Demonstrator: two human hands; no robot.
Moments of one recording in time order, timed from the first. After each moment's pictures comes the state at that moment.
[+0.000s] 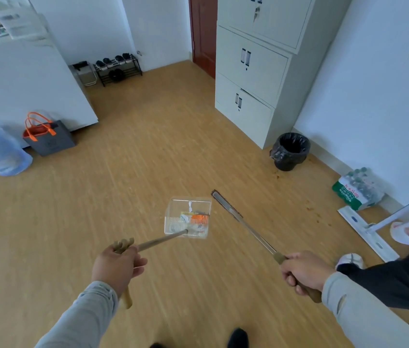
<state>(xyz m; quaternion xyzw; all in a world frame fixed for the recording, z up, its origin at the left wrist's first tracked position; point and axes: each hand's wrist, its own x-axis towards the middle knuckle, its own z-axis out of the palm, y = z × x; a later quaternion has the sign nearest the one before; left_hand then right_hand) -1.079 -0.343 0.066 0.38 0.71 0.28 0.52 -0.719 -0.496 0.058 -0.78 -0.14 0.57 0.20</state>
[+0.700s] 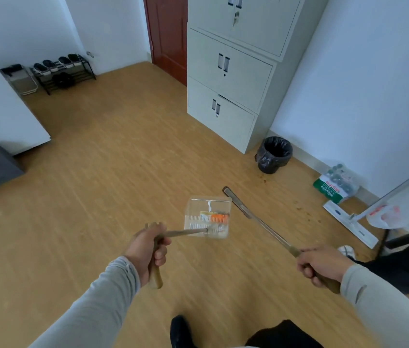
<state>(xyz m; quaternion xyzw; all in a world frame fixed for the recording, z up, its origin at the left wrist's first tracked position) -1.084 -0.071 0.054 0.35 0.52 0.18 0.76 -0.787 -0.310 0.091 -0.82 -0.01 0.52 0.24</state>
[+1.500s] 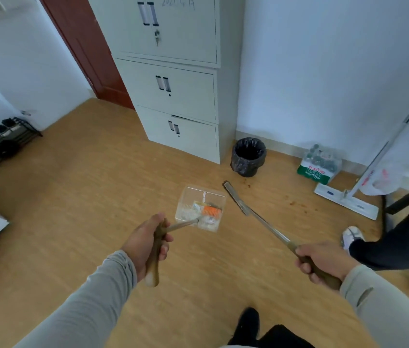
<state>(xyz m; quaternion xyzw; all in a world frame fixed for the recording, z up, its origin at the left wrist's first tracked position) -0.853 0.060 0.102 0.49 0.46 0.04 0.74 -0.657 -0.254 0.071 -0.76 0.15 0.47 0.43</state>
